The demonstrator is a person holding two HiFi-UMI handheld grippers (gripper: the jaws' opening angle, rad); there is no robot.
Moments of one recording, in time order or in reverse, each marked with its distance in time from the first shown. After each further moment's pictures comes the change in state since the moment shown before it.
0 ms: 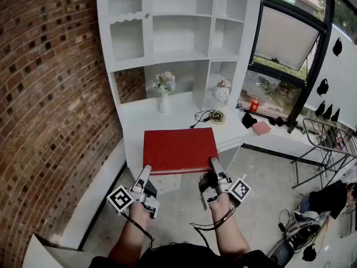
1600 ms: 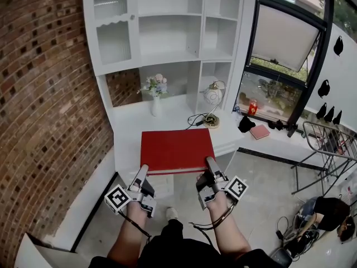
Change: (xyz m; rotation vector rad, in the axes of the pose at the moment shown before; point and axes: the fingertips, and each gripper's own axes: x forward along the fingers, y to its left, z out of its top) left arm 0.066 0.022 -0.052 0.008 -0.025 -0.001; right arm 0.011 -0.033 0.082 -0.001 0.043 -0.029
